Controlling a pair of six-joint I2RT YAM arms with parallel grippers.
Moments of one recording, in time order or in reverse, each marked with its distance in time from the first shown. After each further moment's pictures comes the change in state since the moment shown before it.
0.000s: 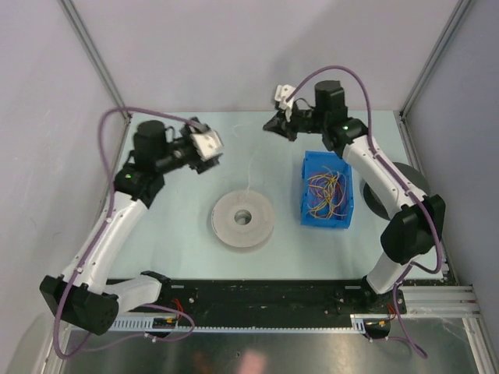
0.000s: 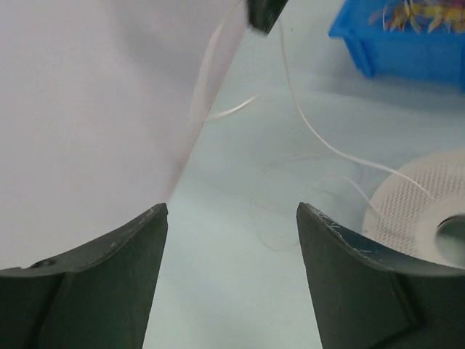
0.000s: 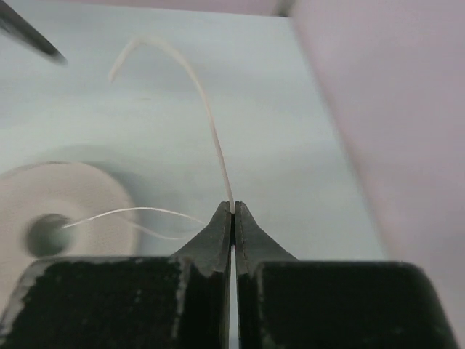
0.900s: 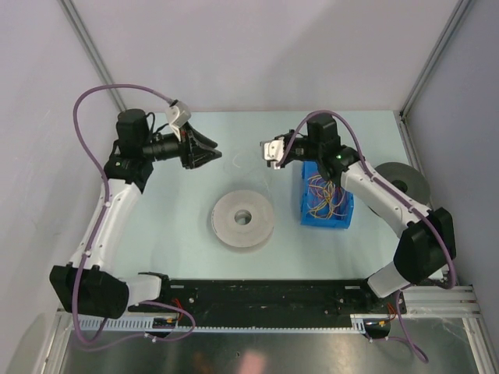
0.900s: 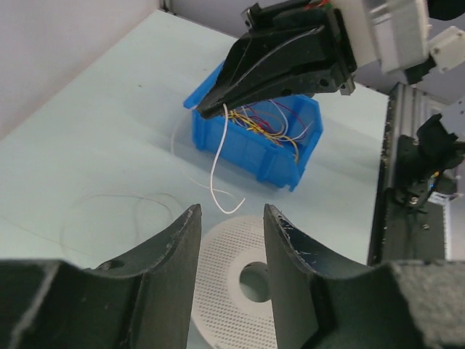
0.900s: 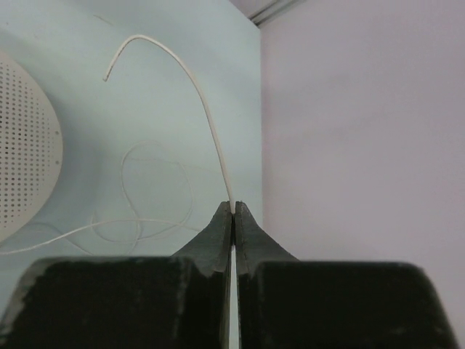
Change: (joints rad) left arm 0.292 0.076 0.079 0.032 0.630 -0.729; right arm 0.068 -0.158 -0.350 0.222 0.128 -0.619
